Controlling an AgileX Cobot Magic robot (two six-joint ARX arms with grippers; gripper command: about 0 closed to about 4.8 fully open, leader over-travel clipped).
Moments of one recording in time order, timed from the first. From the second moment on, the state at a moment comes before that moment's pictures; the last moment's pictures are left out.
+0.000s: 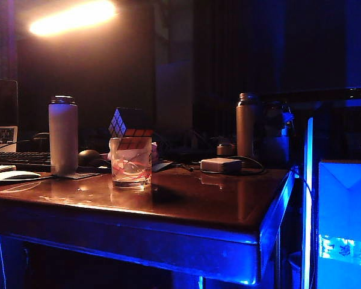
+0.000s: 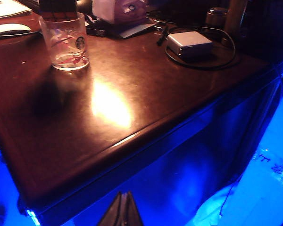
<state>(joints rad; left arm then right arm) -0.17 0.09 0.01 -0.15 0.19 0.03 0.61 0.00 0.02 -0.18 0.18 0.01</state>
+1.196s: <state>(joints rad) -0.17 0.09 0.01 -0.15 0.20 0.03 0.32 0.00 0.02 -0.18 0.16 0.01</state>
